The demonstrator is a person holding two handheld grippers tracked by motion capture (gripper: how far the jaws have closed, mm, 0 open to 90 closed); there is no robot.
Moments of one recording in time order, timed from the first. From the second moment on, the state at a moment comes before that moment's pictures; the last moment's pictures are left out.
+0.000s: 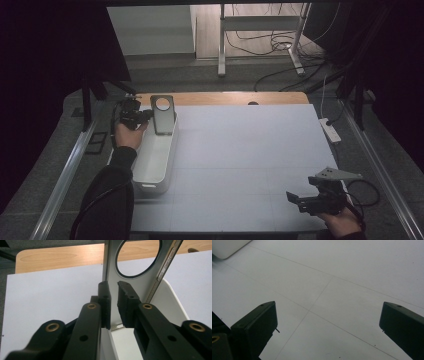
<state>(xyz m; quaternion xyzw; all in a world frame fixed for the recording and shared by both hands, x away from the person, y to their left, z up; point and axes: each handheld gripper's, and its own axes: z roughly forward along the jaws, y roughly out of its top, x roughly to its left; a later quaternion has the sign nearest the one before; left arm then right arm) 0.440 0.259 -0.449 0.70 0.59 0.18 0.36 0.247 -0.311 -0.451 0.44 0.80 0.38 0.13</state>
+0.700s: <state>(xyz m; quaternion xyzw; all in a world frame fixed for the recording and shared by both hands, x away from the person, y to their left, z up) 0.438 0.262 -0.450 0.70 0.58 0.17 0.37 0.247 -0.311 -0.451 0.44 0.80 0.38 0.13</state>
